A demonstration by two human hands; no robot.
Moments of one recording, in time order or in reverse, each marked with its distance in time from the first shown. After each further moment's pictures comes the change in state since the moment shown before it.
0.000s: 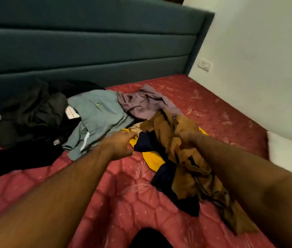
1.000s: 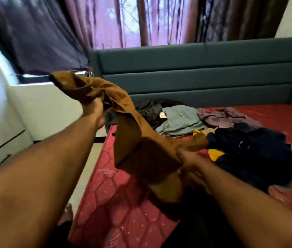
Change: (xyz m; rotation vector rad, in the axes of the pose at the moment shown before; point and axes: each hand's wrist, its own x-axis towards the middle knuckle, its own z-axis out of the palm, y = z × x) left_hand -0.368 0.116 -0.007 -1.178 1.507 -0.395; right_hand -0.243 -0.106 0.137 0.316 -0.126 -0.720
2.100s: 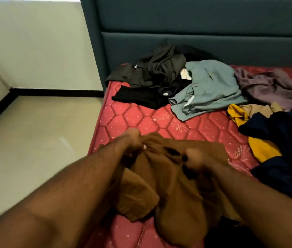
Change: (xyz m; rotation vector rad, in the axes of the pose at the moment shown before) left_hand 0.148 -0.263 -0.045 1.467 -0.760 -0.448; right_hand 0.184 -0.043 0.067 -0.023 -0.264 0.033
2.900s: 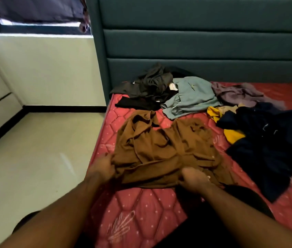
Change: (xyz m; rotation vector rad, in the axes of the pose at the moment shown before) left_hand -0.151 -0.121 0.107 0.102 0.404 0.028; right_hand -0.144 0.011 0.119 -0.267 0.162 0.026
